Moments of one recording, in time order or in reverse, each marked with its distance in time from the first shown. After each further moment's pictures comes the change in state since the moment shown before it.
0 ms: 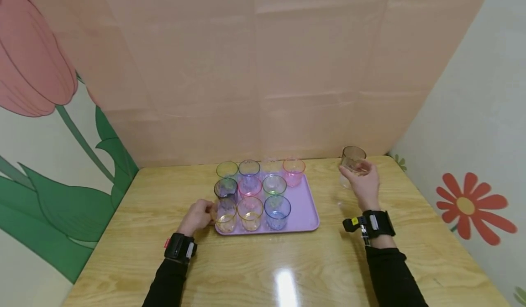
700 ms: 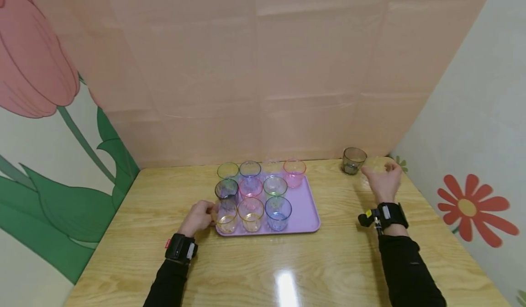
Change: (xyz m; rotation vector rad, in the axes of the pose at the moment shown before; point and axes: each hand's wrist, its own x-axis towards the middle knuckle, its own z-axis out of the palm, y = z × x) left_hand 0.002 -0.001 0.002 -0.034 -0.004 0.015; right_hand 0.056 0.035 -0.037 -0.046 0.136 0.117
